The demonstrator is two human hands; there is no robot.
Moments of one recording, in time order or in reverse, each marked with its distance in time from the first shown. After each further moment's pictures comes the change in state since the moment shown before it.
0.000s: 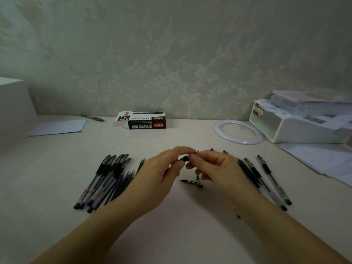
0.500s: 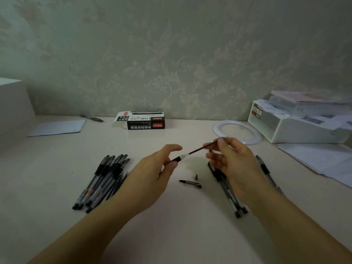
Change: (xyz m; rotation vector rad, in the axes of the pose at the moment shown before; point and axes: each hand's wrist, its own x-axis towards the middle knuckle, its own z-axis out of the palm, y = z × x) left_hand 0.000 -0.008 -0.001 0.123 0.009 -0.104; right_hand 0.015 -0.002 -0.021 0.339 0.252 0.076
